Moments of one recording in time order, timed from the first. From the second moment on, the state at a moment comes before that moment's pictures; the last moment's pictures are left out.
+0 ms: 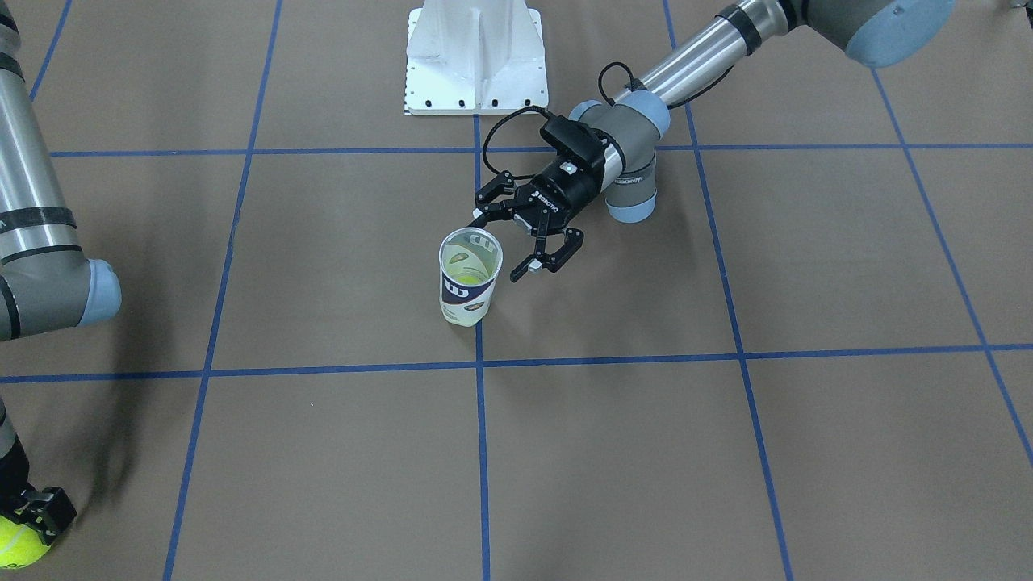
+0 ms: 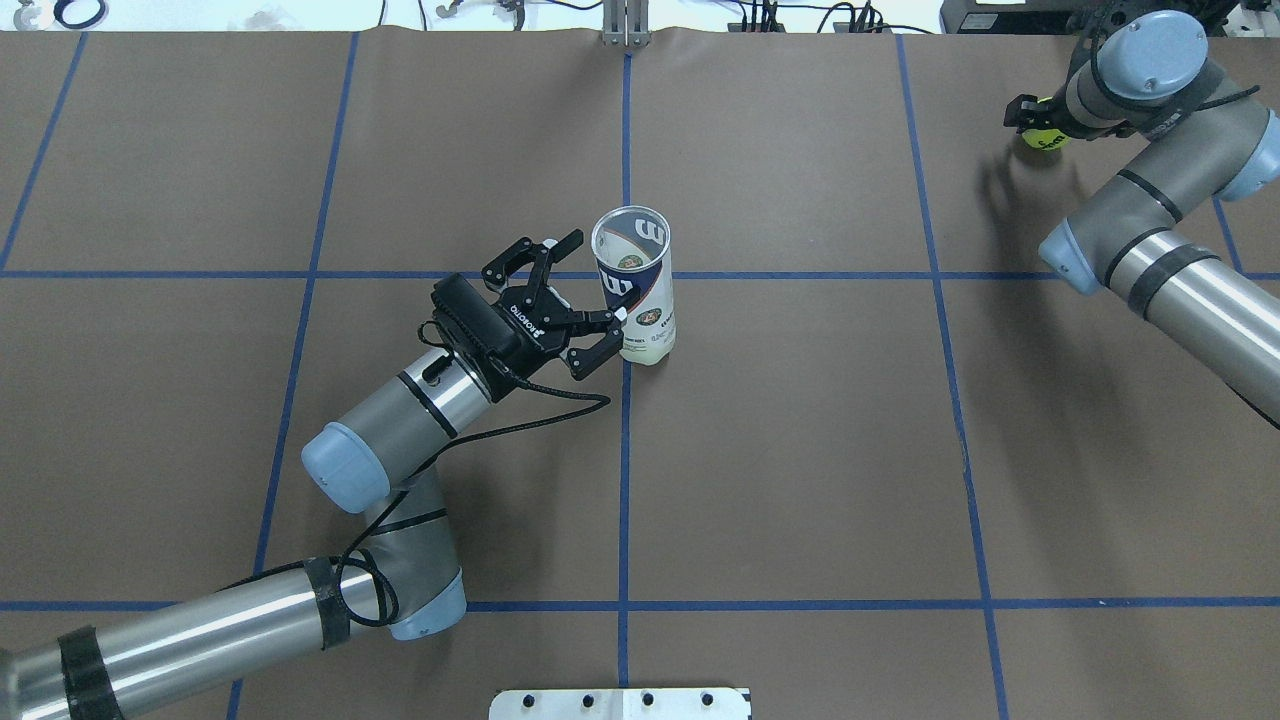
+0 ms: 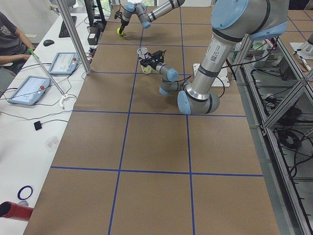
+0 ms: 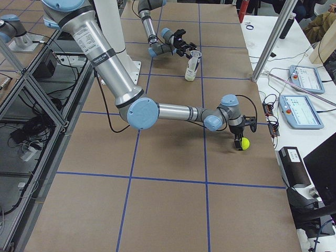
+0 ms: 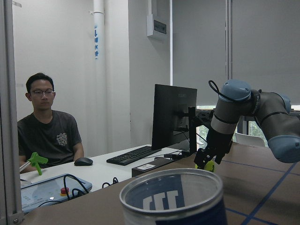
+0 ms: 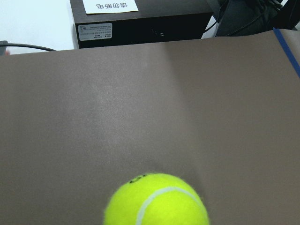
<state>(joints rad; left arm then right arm) -0.38 -2.27 -1.10 -3.51 -1.11 -0.28 1.07 -0.97 0.85 -0.85 1.72 0.96</state>
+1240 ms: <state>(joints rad) -0.37 -2.27 -1.10 -3.51 -1.11 -0.28 1.08 -0.97 1.09 -1.02 1.73 1.01</state>
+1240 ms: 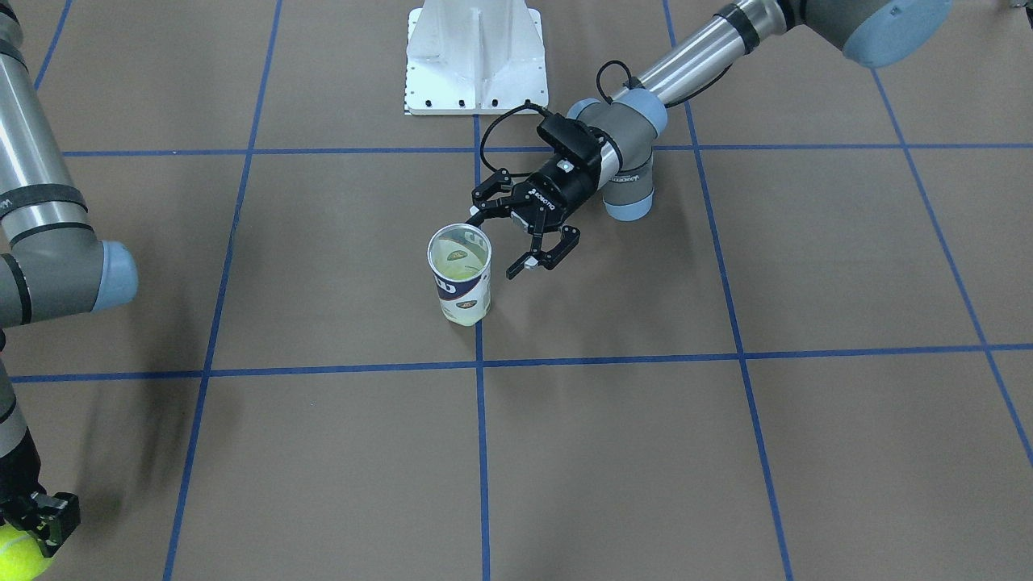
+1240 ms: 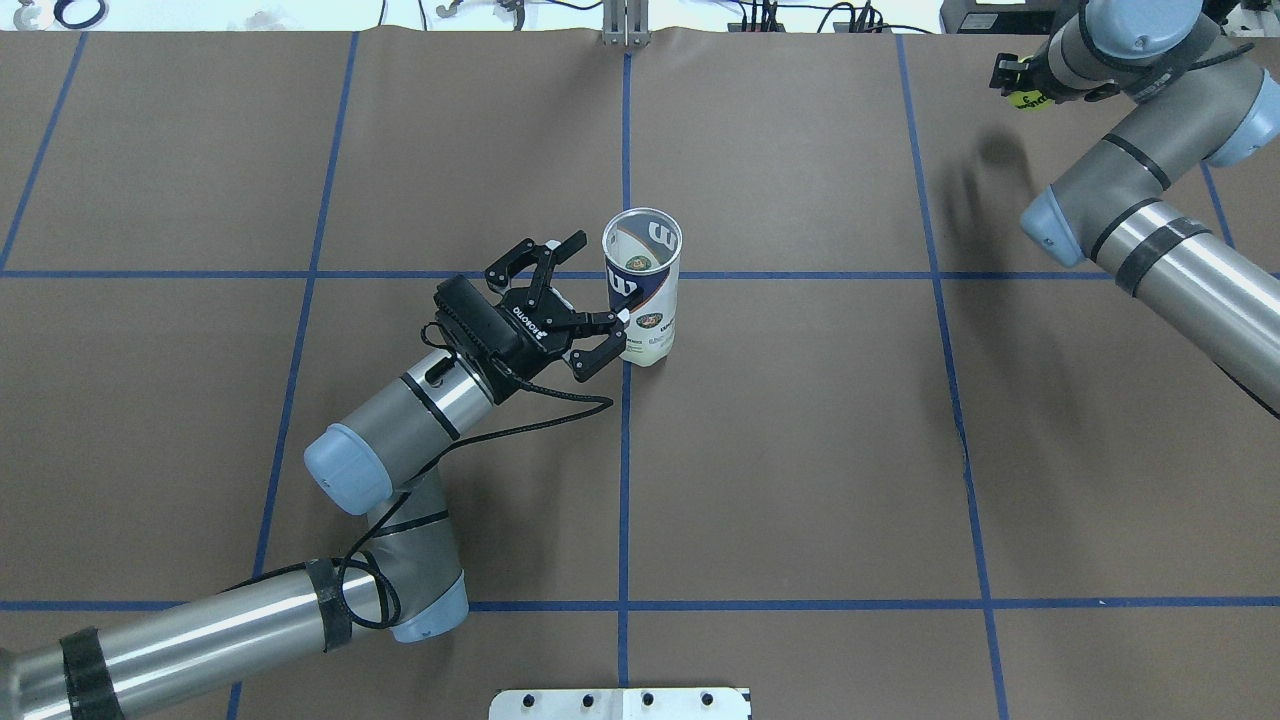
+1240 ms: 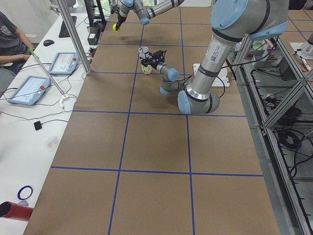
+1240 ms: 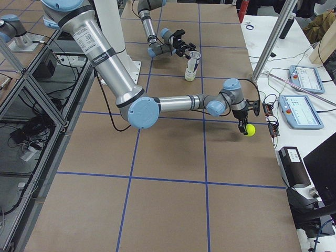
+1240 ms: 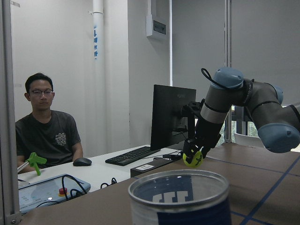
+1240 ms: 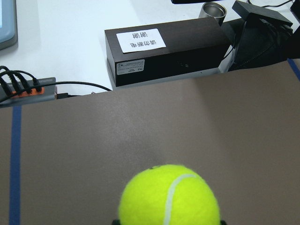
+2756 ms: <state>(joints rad) -0.35 -2.28 -1.13 -3.49 -1.11 -0.27 0.85 -0.95 1.96 -1.70 1.99 1.57</state>
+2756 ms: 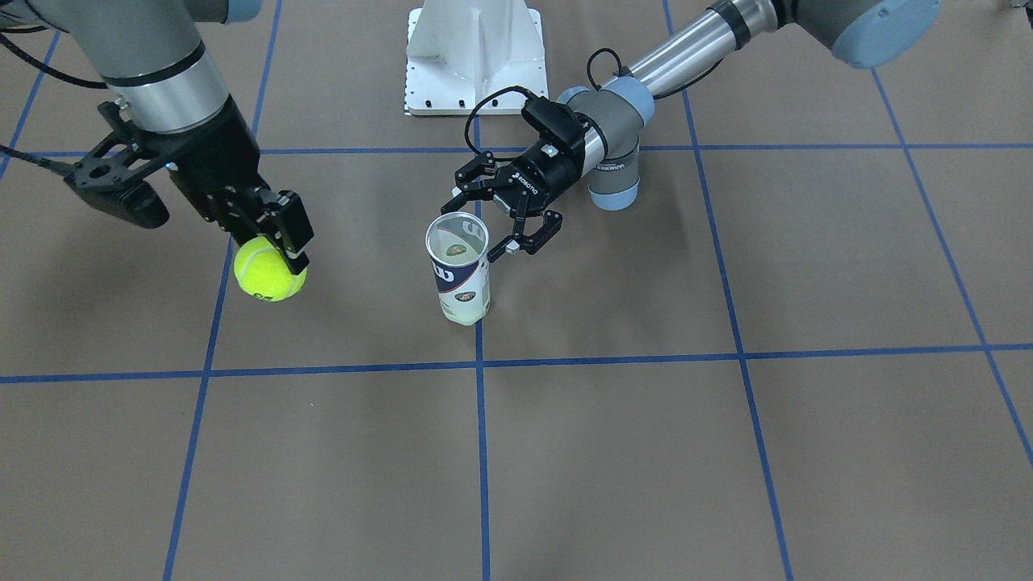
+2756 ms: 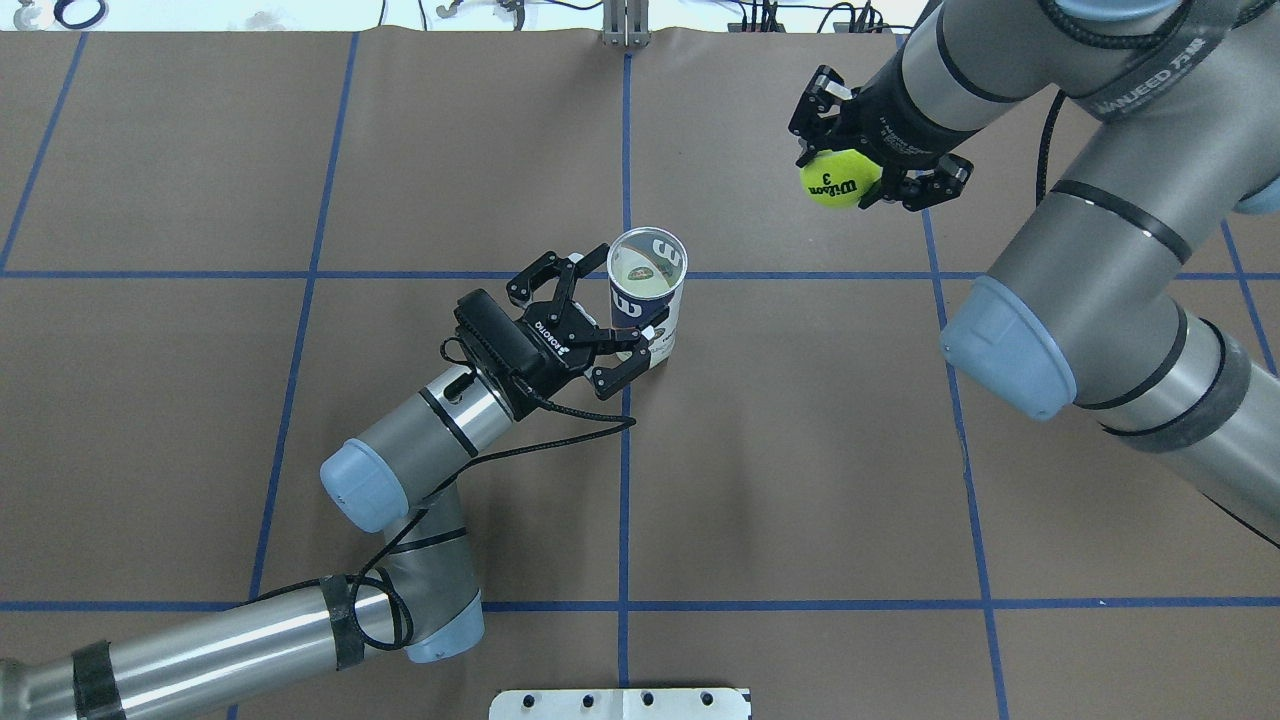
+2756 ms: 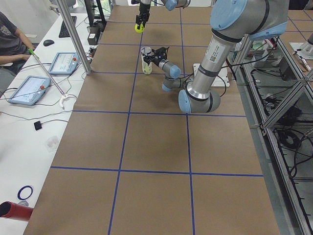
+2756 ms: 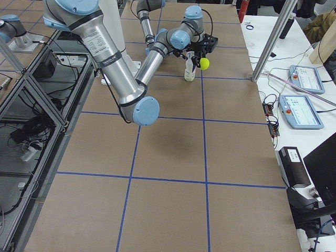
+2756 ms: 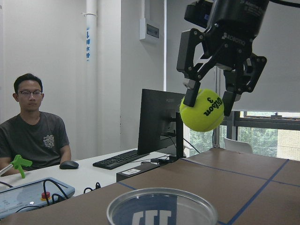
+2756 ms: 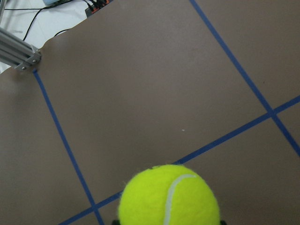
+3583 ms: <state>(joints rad) -0.35 -2.29 -1.13 -3.49 -1.11 -0.27 0.74 -0.87 1.97 -1.70 1.98 1.66</state>
